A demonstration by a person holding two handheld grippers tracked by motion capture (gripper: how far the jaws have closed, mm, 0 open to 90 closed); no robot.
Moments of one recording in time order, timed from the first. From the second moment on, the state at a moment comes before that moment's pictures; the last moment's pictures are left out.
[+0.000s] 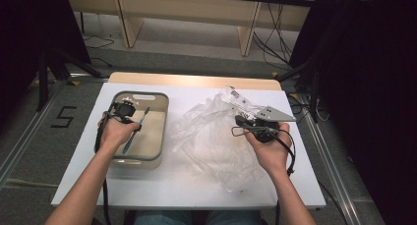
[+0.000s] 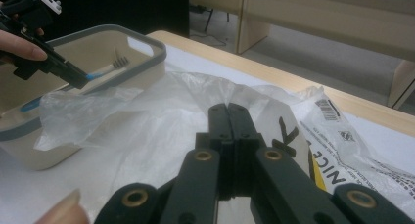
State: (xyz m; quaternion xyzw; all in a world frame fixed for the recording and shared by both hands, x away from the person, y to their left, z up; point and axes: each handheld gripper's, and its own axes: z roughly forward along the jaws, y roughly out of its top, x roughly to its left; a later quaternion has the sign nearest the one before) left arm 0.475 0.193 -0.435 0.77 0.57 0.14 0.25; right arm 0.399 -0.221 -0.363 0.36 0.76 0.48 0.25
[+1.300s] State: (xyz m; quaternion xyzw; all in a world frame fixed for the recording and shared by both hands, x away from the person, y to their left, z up) left arm 0.446 0.186 -0.389 0.76 0.54 0.18 0.33; right arm 0.399 -0.220 -0.364 0.36 0.76 0.48 0.25
